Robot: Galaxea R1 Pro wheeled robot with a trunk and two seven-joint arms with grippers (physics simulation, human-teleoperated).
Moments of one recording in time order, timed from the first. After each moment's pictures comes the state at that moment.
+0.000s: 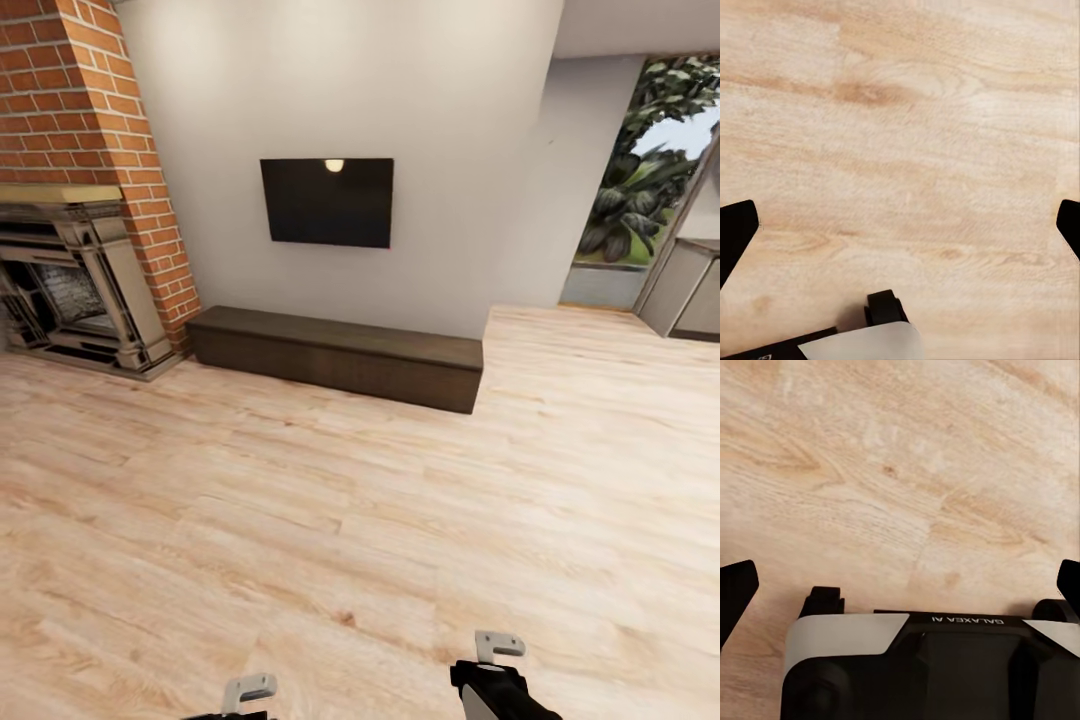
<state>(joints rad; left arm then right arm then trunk) -0.28 -0.05 0.03 -0.55 0.10 0.39 -0.01 -0.47 0.01 0.56 -0.38 -0.64 0.19 -0.49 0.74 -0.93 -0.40</state>
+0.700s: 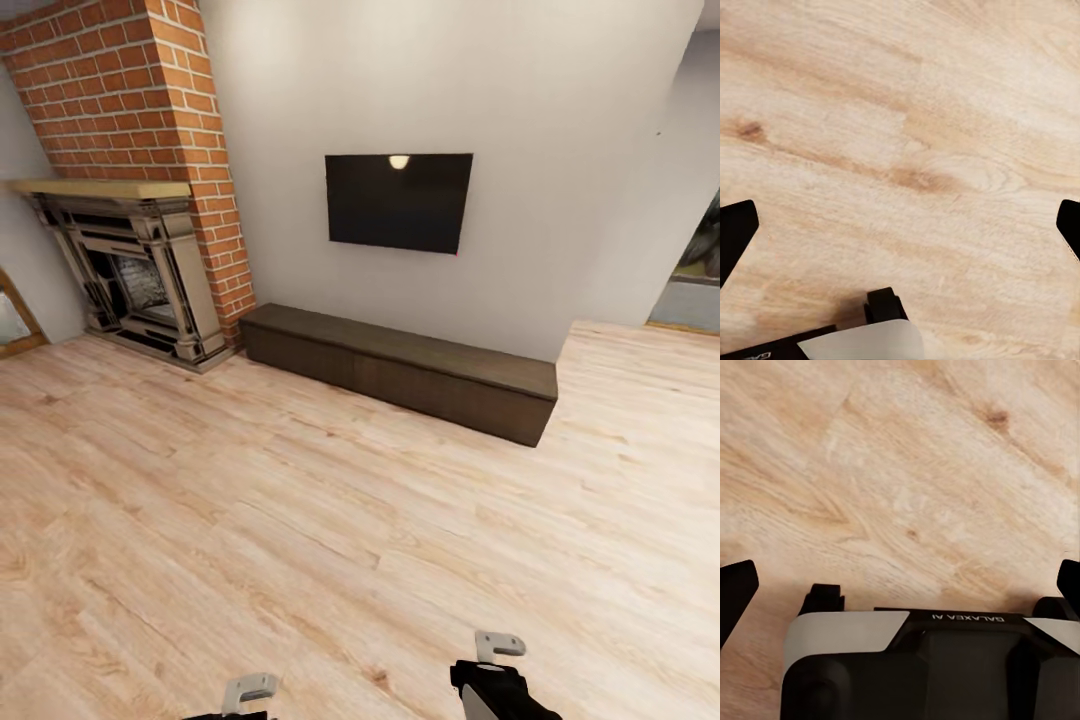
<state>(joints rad) -0.28 -0.05 0.03 -0.55 0.10 0.39 -0.01 -0.47 0.01 0.56 -0.38 -0.64 0.19 -0.49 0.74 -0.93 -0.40</state>
